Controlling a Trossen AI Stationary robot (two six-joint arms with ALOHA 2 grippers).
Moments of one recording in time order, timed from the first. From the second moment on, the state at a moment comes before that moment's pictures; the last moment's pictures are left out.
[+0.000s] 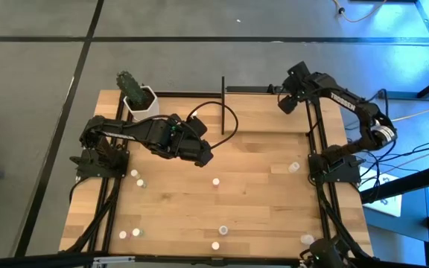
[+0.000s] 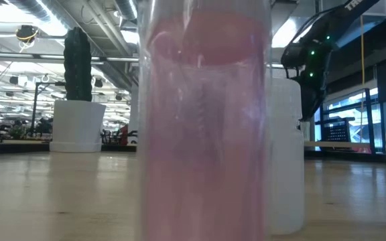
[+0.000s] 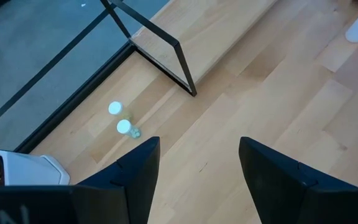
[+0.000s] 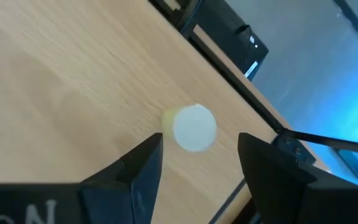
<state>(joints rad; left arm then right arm) -0.21 1.77 2.01 -1.47 -0.67 -0.86 -1.03 1.40 1.04 -0.80 0.18 -0.26</state>
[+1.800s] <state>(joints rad) -0.26 1.81 1.54 -0.89 -0.20 -0.62 -0.41 0.71 1.04 -0.91 -0.47 -0.50</state>
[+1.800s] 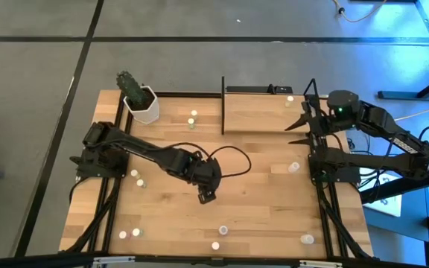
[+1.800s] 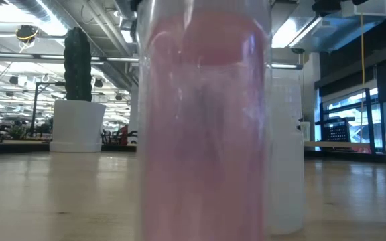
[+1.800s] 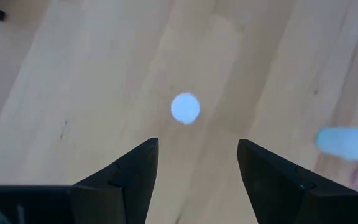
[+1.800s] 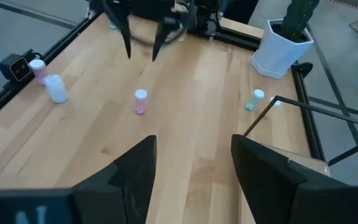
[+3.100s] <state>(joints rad) -0.21 1.83 1.23 -0.42 -0.15 -0.43 -0.41 0.71 1.04 -0.91 -0.46 -0.50</state>
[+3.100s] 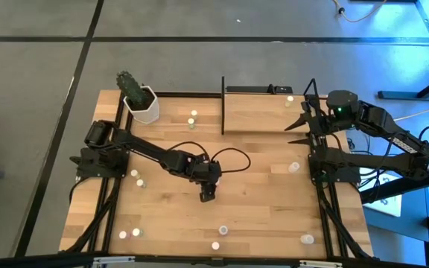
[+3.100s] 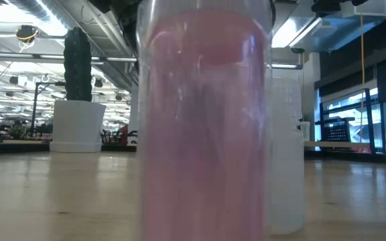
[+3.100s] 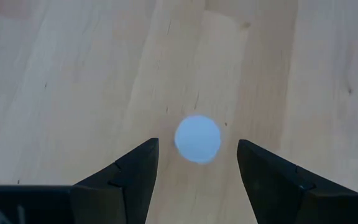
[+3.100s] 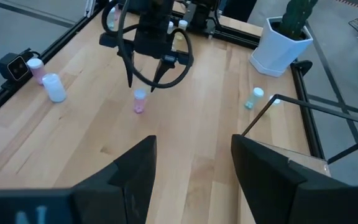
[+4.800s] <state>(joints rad) -0.21 1.88 1.23 -0.36 -0.20 -0.36 -0.41 0.71 1.04 -0.91 -0.40 -0.50</state>
